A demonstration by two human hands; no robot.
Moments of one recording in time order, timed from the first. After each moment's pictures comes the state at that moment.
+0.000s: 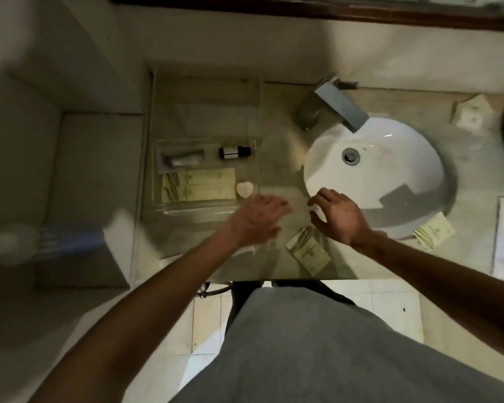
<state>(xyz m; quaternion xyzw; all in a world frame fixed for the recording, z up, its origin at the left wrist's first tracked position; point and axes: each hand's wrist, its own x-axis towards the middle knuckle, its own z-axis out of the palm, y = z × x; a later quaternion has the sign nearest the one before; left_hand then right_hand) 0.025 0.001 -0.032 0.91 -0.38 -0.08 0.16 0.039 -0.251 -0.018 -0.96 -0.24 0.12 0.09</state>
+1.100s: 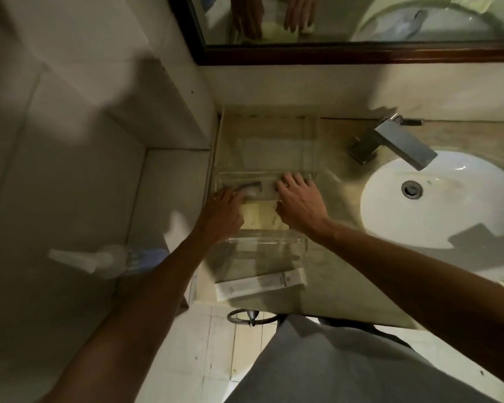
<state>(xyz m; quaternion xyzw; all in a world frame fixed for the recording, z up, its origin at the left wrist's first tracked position) 0.063 0.185 -0.018 0.98 -0.09 -0.14 0.08 0.114 -0.036 0.001 -0.95 -0.29 0.09 0.06</state>
